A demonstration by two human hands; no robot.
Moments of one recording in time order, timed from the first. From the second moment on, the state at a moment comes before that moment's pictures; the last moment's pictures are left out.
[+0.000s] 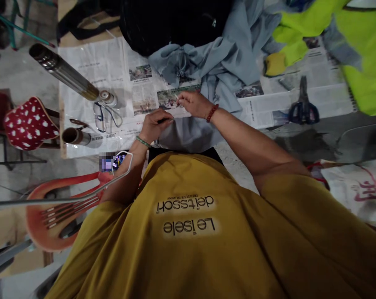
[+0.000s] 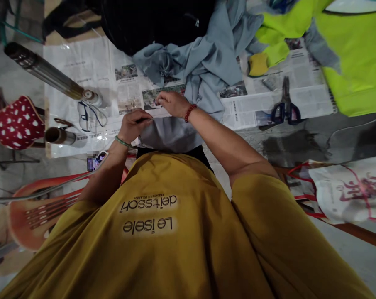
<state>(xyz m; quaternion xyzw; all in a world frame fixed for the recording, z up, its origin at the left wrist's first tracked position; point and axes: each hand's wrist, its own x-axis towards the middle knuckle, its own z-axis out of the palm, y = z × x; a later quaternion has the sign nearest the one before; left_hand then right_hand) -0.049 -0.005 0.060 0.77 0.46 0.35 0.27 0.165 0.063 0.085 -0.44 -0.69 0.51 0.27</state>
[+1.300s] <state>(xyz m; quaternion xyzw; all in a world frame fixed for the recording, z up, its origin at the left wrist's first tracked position) -0.043 0.033 0.102 0.75 0.46 0.42 0.22 0.308 0.119 0.212 -0.42 -0.49 0.45 0.62</state>
